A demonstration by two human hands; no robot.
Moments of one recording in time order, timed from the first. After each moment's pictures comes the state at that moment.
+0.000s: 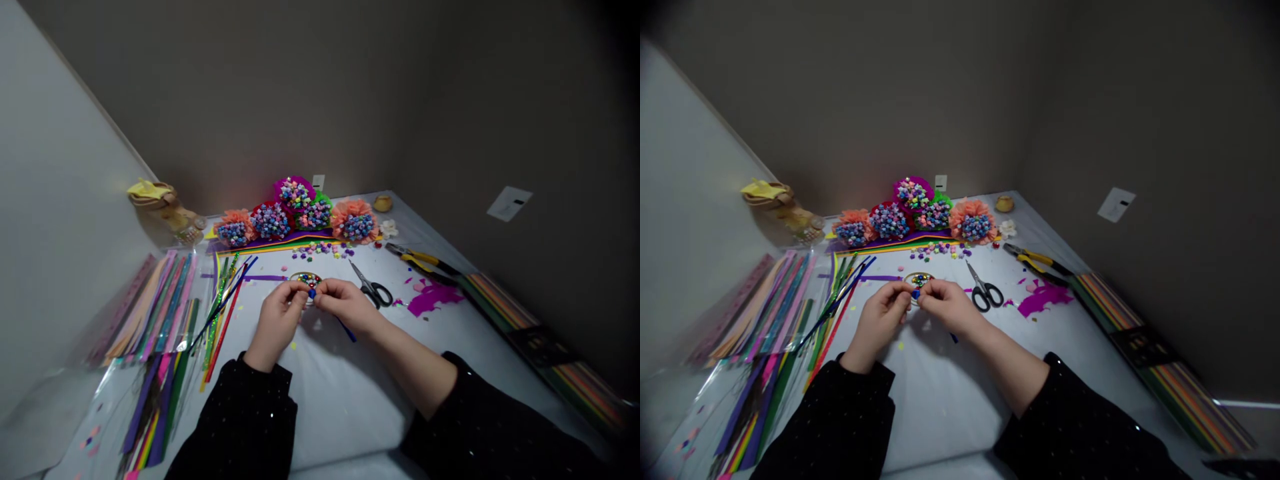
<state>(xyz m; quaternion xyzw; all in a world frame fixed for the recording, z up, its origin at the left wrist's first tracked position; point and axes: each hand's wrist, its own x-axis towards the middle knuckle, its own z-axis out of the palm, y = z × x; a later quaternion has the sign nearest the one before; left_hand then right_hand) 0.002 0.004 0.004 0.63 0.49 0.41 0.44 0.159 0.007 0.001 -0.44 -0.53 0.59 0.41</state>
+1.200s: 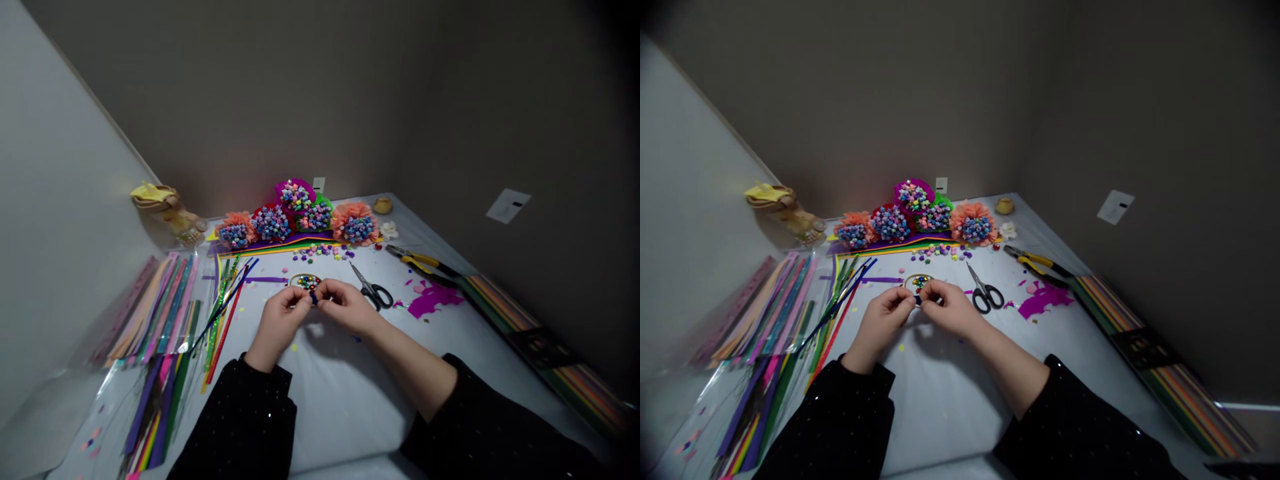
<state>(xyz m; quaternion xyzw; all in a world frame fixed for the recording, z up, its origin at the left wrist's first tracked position) 0.002 0.006 0.003 0.63 0.51 0.38 0.44 0.161 0.007 0.005 -0.45 -0.62 0.50 0.40</state>
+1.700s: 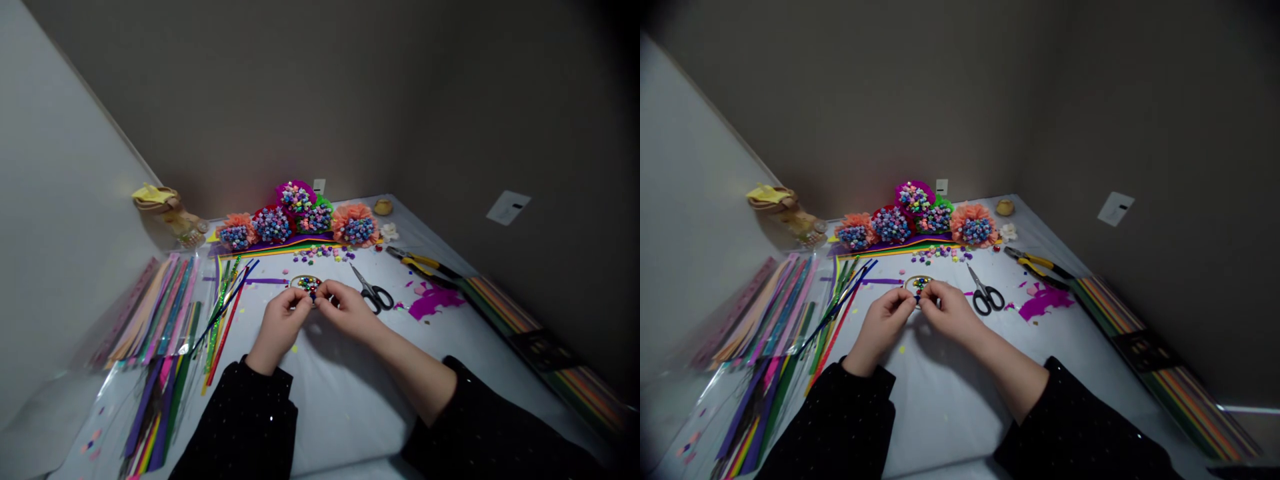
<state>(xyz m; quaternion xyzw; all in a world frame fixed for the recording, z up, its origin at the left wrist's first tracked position) 0.004 0.004 0.008 0.64 0.50 0.40 0.43 0.157 0.003 0.007 -0.49 -0.67 0.38 0.41</state>
